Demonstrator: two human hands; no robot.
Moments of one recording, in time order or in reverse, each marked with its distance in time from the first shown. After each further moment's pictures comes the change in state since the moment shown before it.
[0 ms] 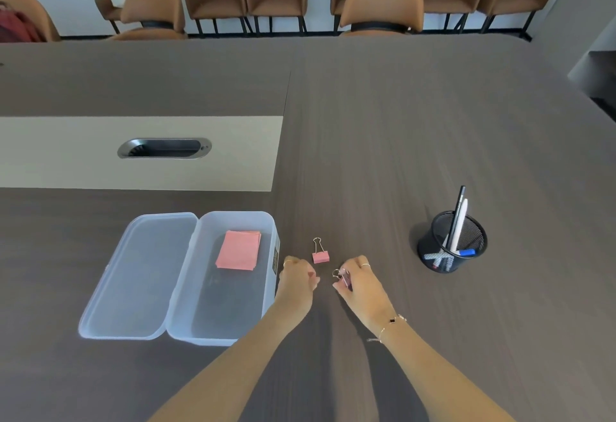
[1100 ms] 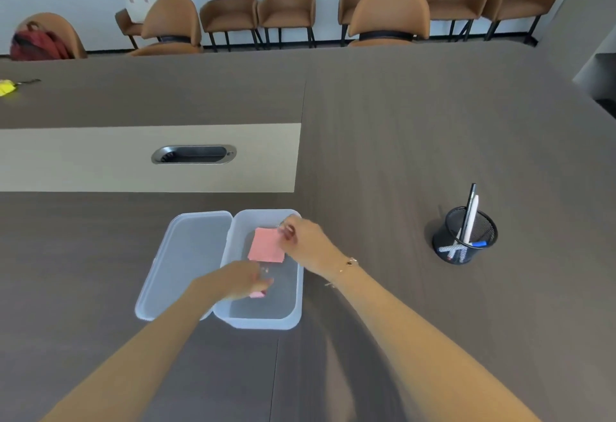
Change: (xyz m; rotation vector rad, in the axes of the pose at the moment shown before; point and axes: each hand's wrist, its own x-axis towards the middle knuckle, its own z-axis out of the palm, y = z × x) left_hand -0.040 -0.058 -0.158 0.422 -0.443 -0.073; right_hand 0.010 -0.170 -0.023 0.315 -0.129 -0.250
